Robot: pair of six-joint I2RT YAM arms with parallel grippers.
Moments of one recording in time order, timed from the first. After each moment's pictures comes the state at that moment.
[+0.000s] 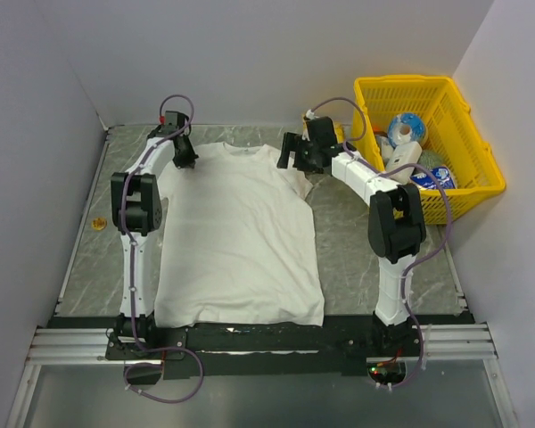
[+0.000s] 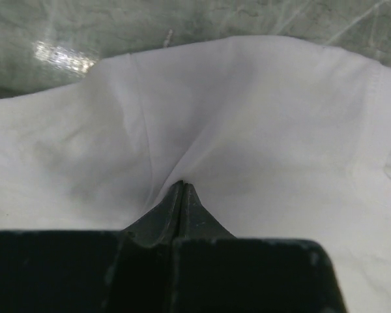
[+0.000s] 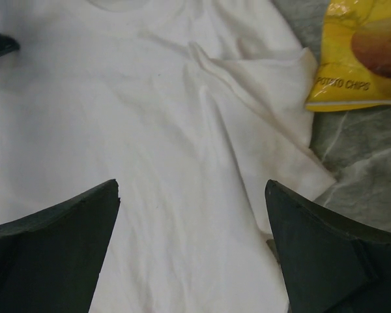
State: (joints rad) left arm -0.08 2.48 2.16 -0.63 -0.02 -0.48; right arm 0.34 2.03 1.66 -0.36 -0.13 0.41
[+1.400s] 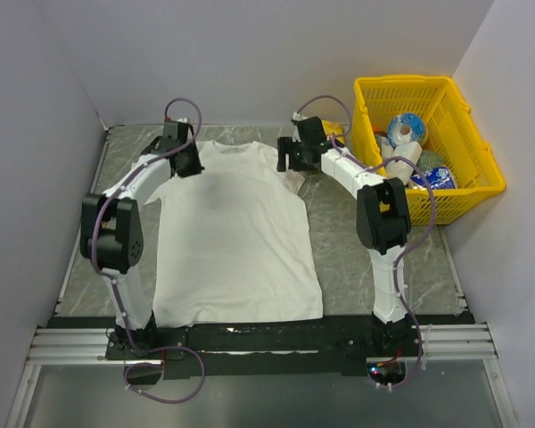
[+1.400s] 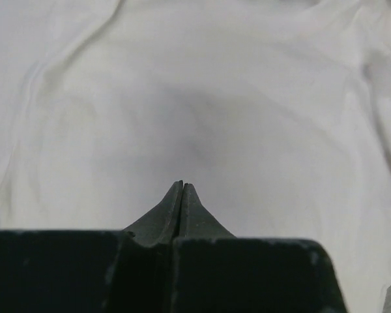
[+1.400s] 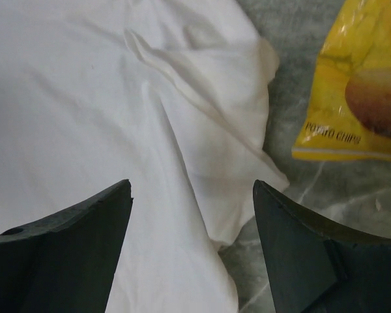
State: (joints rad) left arm -0.17 1.94 1.58 -0.43 0.02 -0.41; right arm 0.37 2.20 1.86 -0.43 -0.07 0.25
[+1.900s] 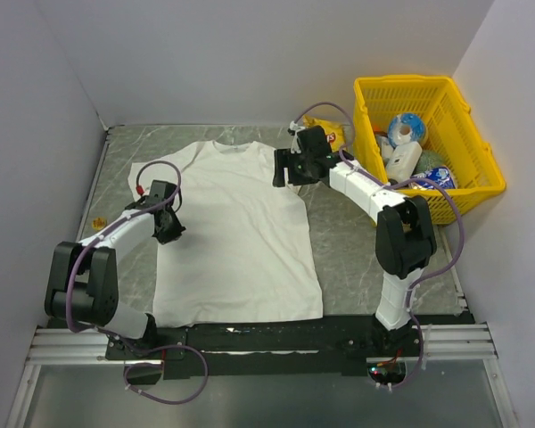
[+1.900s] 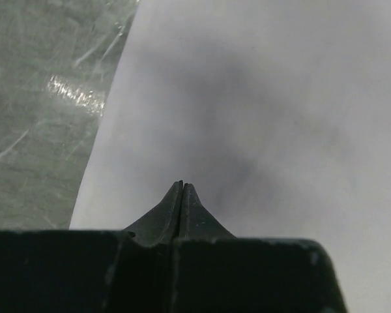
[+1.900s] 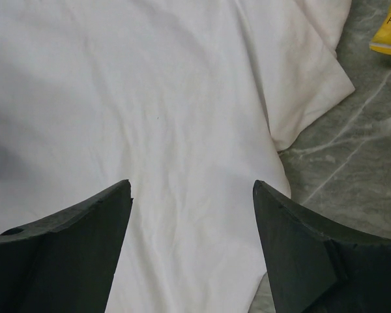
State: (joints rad) left arm -0.17 1.47 0.85 -0.48 -0.19 -0.66; right arm 0.43 1.89 1.55 -0.45 -0.14 0.26
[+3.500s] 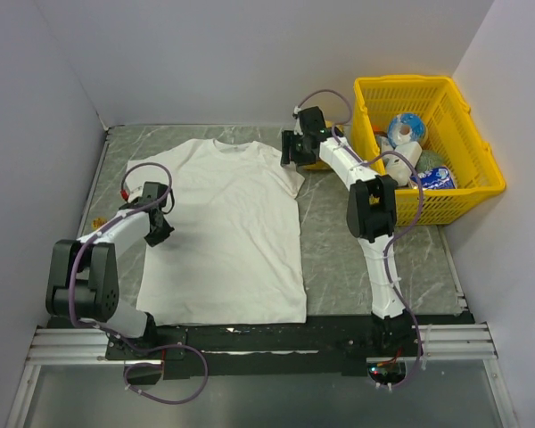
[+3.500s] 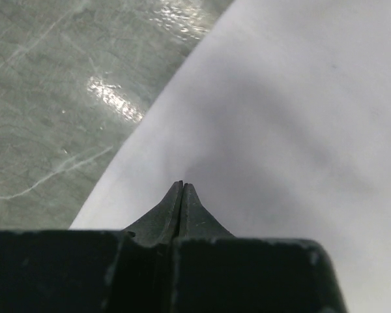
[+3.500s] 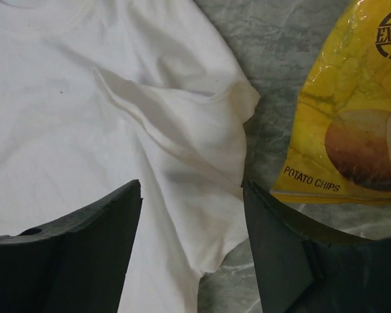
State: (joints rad) left arm -0.09 1.51 0.82 -0.47 -0.35 -0.72; right arm 0.32 2.41 2.20 -0.66 -0.13 0.24
